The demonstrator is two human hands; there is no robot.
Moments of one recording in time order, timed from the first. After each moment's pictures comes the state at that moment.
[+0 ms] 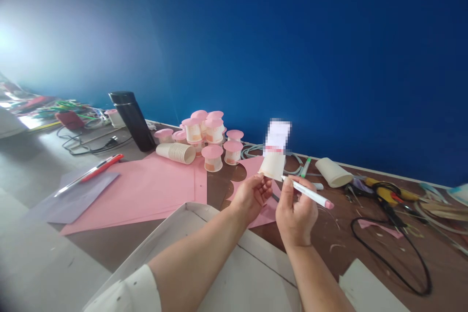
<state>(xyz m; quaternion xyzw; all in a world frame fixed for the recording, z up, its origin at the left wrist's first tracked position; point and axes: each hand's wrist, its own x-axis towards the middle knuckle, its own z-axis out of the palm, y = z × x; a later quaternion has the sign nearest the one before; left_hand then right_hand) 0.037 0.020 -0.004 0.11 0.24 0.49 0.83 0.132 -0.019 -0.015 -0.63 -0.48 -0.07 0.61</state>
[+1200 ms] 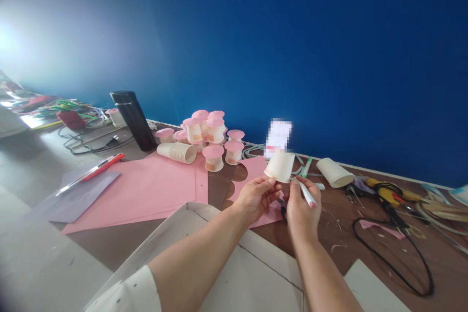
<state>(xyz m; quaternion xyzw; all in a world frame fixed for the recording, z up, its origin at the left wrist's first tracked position) 0.041 0.018 -0.009 0.23 0.21 0.45 0.84 0.145 -0.005 -0.022 -0.63 -0.31 0.17 0.69</state>
